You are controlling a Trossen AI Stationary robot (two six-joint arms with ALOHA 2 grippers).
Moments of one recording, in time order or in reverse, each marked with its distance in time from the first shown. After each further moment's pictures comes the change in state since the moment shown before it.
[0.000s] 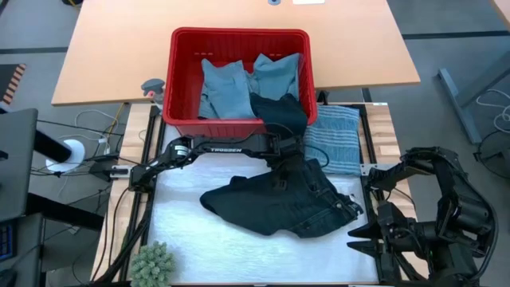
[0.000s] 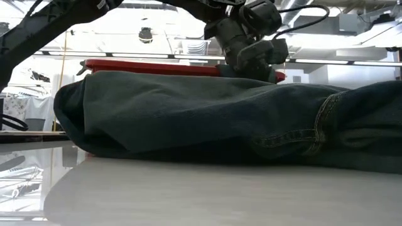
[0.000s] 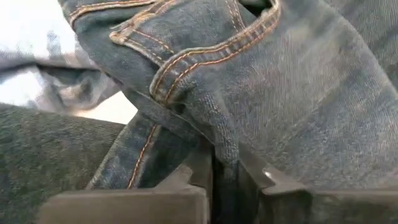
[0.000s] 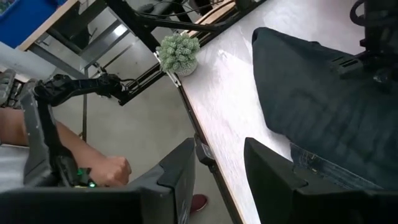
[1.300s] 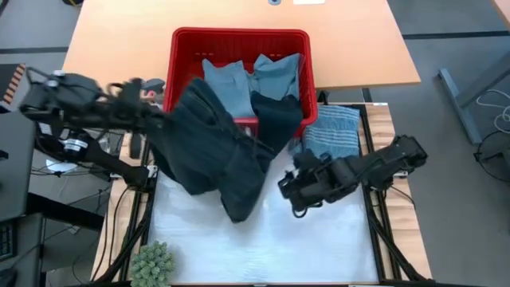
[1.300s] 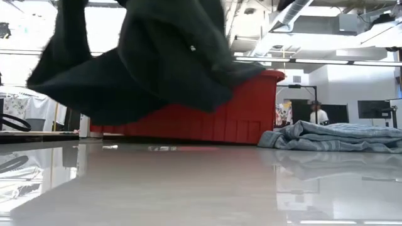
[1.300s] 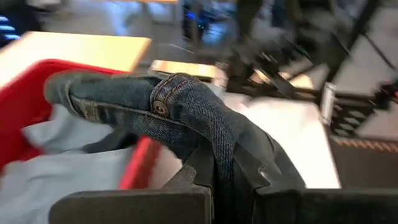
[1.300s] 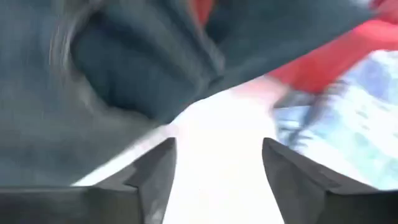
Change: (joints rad) left arm -0.212 -1.083 0.124 -0.556 -0.512 -0.289; right arm -0.769 -0.001 -0.431 0.170 -0.178 -0.224
